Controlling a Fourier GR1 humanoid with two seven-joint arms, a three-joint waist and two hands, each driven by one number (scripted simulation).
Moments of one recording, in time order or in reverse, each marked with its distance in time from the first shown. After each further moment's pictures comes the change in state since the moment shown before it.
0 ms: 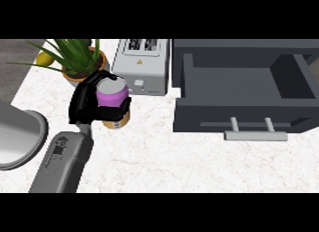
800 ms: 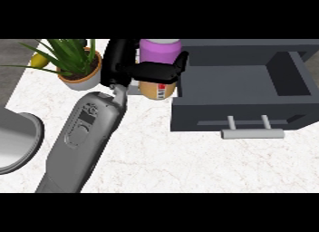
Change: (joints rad) left arm -0.381 -0.032 -0.196 -0.113 -0.053 0.262 0.416; right arm -0.042 -0.003 -0.020 0.026 -0.001 0.007 0.006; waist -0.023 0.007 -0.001
